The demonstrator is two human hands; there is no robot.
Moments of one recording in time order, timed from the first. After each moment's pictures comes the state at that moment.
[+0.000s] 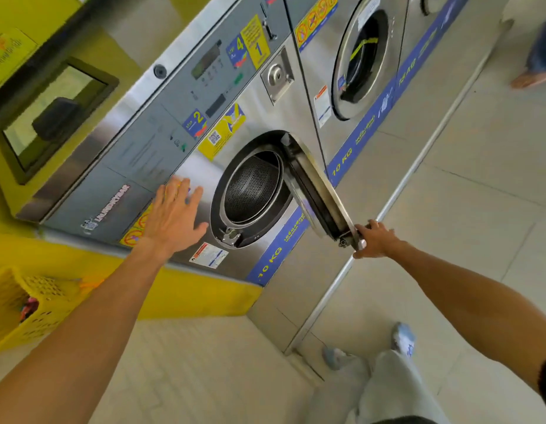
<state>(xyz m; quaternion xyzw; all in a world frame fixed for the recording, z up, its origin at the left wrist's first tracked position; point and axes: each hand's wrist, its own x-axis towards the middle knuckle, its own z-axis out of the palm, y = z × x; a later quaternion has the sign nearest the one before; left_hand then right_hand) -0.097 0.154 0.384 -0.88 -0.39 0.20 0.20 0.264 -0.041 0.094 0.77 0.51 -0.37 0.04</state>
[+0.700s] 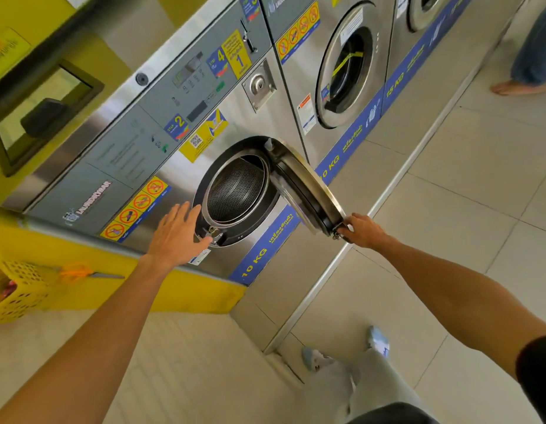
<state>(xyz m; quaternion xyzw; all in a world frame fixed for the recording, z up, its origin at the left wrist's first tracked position) -0.070 0.089 0.360 -0.85 -0.49 0.17 0.02 0.318 -0.048 0.107 0.78 0.51 -0.35 -0.10</state>
